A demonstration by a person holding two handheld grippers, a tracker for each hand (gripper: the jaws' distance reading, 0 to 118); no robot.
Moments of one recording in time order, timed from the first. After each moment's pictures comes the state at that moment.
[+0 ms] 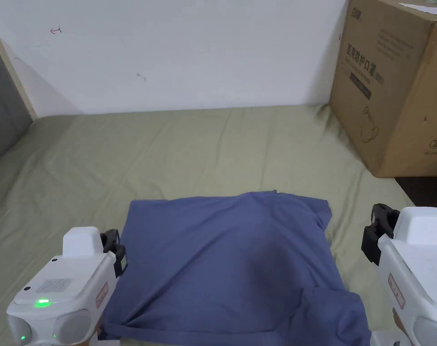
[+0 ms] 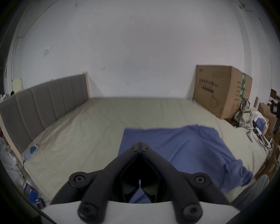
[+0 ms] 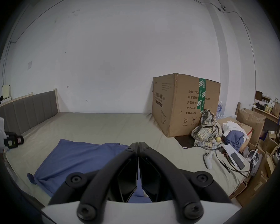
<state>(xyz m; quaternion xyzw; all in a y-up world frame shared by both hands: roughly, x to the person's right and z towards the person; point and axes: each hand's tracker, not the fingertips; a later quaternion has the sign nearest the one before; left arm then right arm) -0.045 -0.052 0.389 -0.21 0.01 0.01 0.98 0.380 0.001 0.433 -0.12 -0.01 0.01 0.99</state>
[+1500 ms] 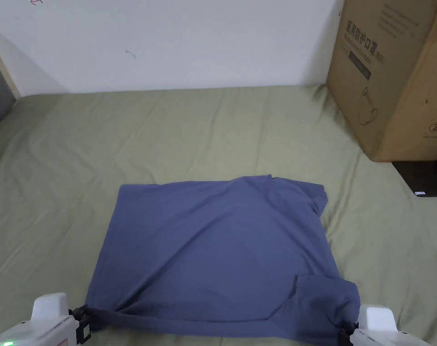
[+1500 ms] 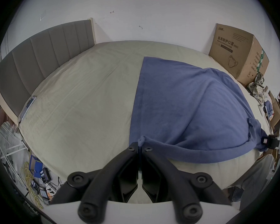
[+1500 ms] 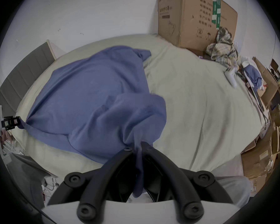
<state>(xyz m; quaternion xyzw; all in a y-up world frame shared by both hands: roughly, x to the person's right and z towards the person) -0.114 -0.174 0.405 -0.42 0.04 0.04 0.91 0.407 -0.189 0.433 -0.45 0.03 -0.01 0.89</state>
